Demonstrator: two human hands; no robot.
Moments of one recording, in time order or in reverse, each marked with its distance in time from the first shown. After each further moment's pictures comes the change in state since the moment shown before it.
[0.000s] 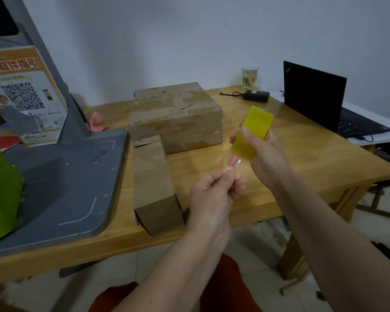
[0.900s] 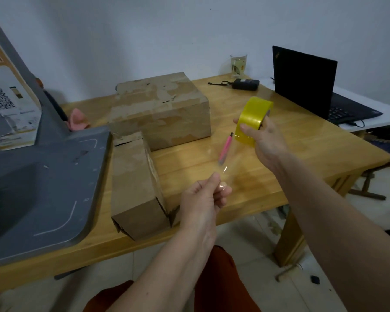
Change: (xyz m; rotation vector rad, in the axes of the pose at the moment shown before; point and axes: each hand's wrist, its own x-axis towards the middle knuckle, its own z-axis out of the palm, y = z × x) left_hand 0.024 -0.023 -0.001 0.108 0.127 -0.146; right_hand 0.040 0.011 -0.048 -0.250 0.088 0.018
